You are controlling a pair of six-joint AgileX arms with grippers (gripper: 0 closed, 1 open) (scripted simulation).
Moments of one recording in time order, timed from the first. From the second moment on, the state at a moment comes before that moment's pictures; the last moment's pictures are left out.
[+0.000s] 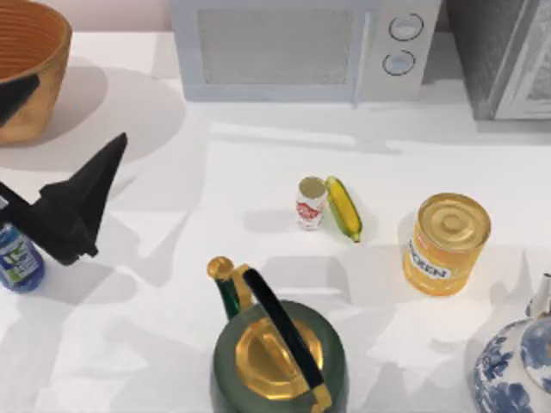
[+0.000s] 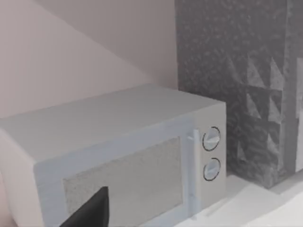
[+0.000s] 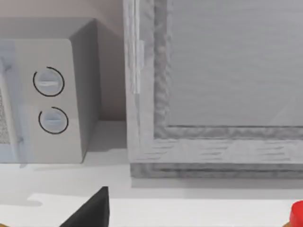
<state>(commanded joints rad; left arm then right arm) -0.08 0.77 0.32 0.54 0.58 0.03 0.00 0.00 0.00 0.00 0.00 0.00</state>
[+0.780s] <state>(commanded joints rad) 0.00 0.00 0.00 0.00 0.00 0.00 0.00 0.00 0.00 0.00 0.00 0.00</state>
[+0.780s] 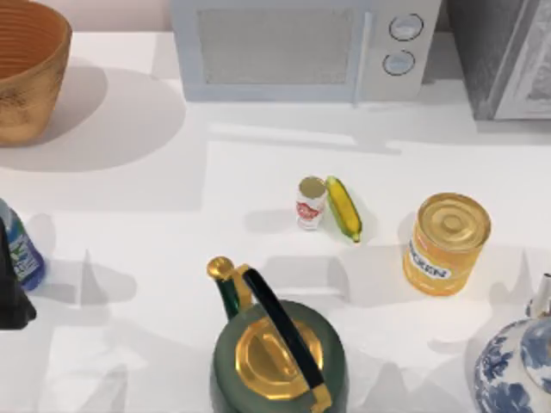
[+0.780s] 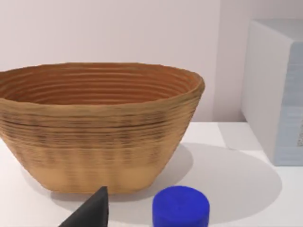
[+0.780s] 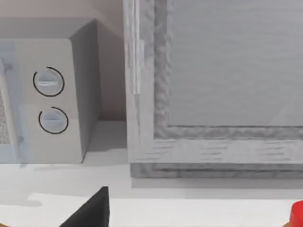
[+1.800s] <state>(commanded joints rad) 0.07 0.77 -0.04 0.69 0.08 0.03 0.00 0.00 0.00 0.00 0.00 0.00</state>
